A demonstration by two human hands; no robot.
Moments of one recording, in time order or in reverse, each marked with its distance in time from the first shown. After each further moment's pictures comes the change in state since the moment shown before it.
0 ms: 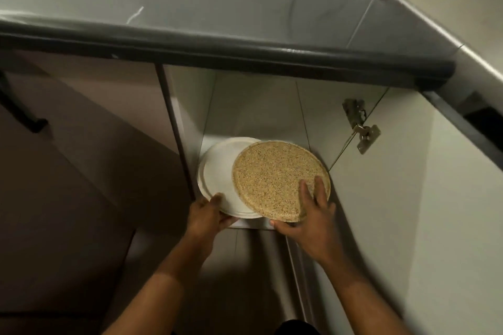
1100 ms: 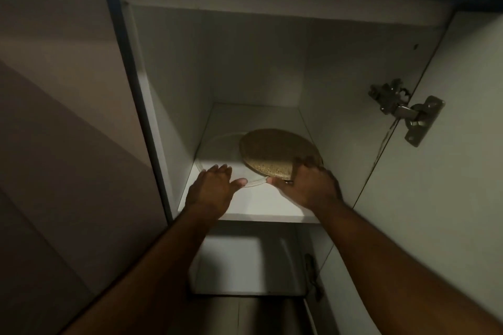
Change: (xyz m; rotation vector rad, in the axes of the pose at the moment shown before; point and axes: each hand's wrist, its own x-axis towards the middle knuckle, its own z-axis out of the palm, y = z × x) left_hand 0.195 0.017 0.046 1.654 0.080 0.846; right_hand 0.206 0.020 0.053 -0.430 0.271 -0.133
